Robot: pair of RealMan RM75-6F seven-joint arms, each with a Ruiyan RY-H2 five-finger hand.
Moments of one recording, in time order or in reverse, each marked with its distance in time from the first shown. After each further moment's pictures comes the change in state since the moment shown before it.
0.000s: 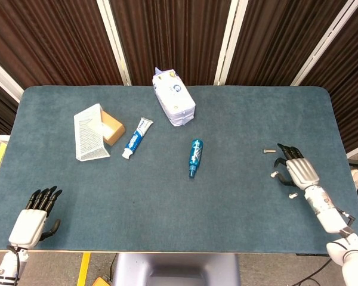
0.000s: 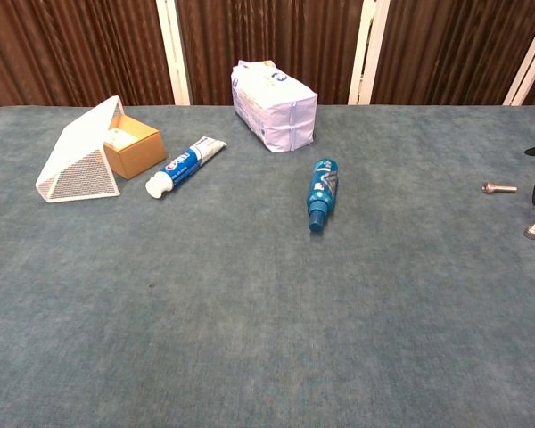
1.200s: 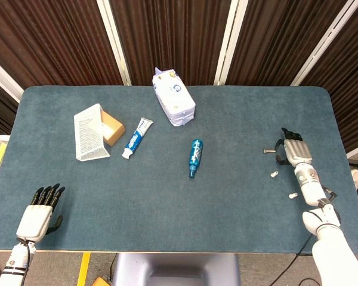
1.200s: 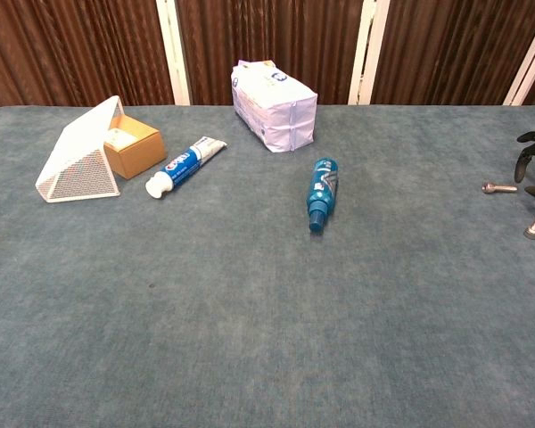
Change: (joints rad) left arm -0.035 -0.078 -0.036 0.071 -0.087 -0.091 0.090; right arm 0.213 -0.140 0.113 0.221 0.129 -0.441 -0.021
